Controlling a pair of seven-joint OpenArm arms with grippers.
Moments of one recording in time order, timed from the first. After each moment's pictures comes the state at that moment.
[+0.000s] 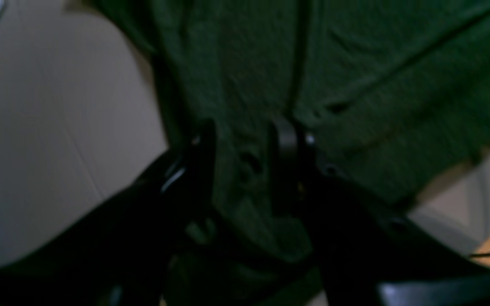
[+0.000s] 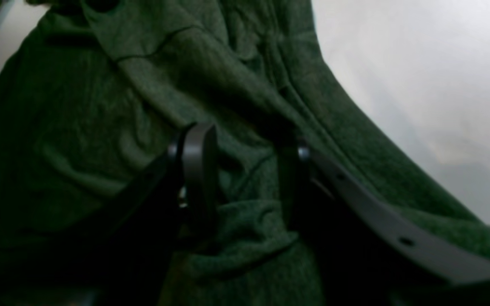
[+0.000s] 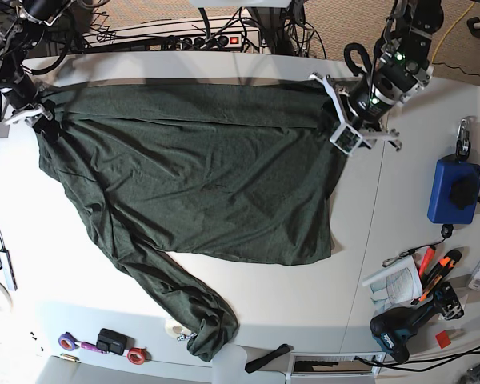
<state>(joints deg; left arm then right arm) 20.5 -21.2 10.1 116.1 -9.5 -17.9 35.0 -9.8 23.3 49.3 69.4 49.8 37.4 -53.3</state>
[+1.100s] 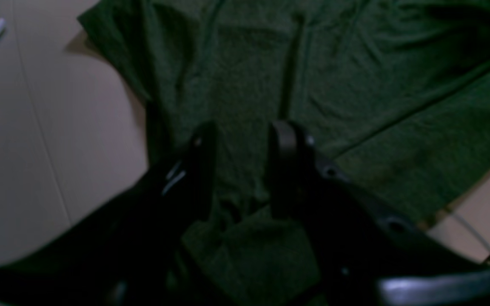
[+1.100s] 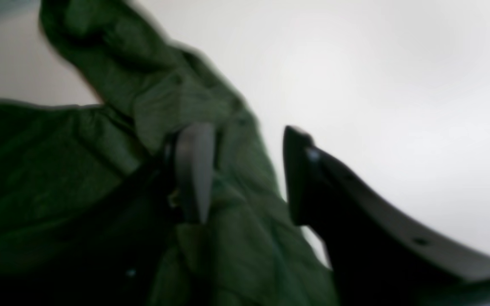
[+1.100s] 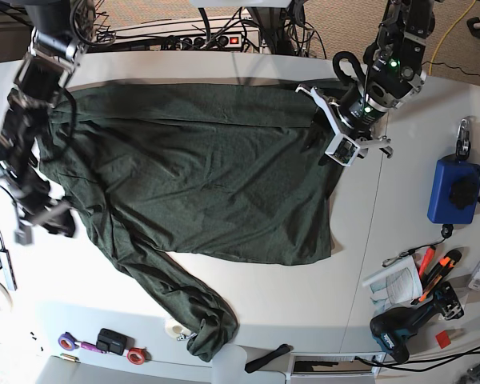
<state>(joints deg) 18.6 -17.1 10.1 116.1 -13.5 -16.9 34.5 17.9 25.7 23.0 66.1 24.6 33.6 -41.0</state>
